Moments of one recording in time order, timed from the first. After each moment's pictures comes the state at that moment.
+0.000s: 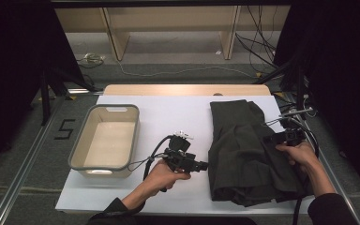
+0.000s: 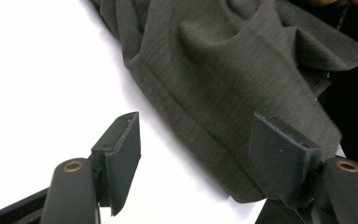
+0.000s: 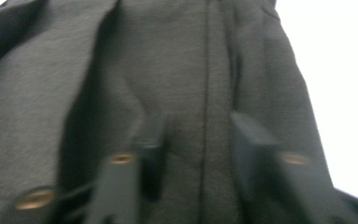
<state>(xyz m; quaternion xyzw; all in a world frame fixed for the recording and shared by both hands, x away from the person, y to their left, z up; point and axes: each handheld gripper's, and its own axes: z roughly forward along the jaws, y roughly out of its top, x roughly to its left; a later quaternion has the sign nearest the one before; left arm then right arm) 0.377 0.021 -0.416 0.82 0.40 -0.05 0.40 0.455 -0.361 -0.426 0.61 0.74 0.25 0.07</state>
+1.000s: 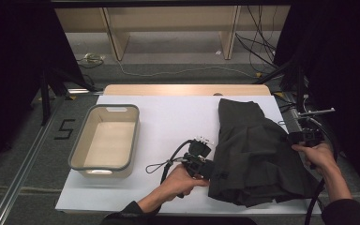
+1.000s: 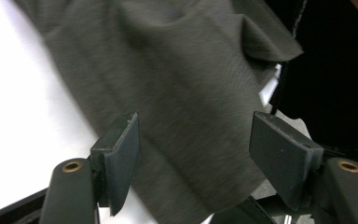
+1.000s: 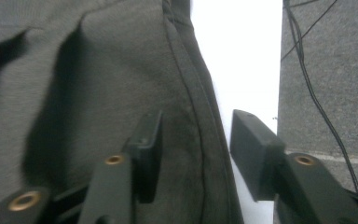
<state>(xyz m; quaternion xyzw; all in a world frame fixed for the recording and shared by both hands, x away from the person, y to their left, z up) 0.359 -0.037 -0.408 0.83 0.36 -0.10 0.42 0.439 -0.403 -0.409 0.65 0.71 0.25 0.12</state>
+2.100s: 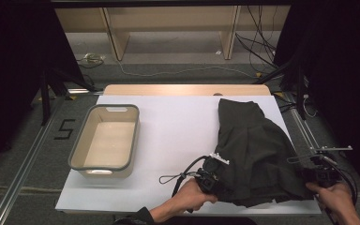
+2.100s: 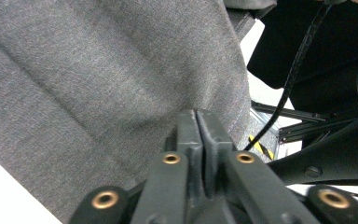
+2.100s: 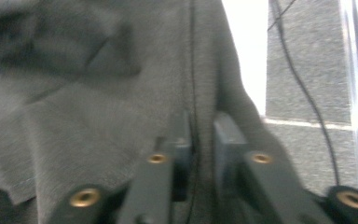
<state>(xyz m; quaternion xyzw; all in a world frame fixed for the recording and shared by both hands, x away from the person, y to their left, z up) 0.335 -0.062 -0.438 0.85 0.32 -0.15 0.39 0.330 -0.403 -0.425 0.66 0.71 0.21 0.16</state>
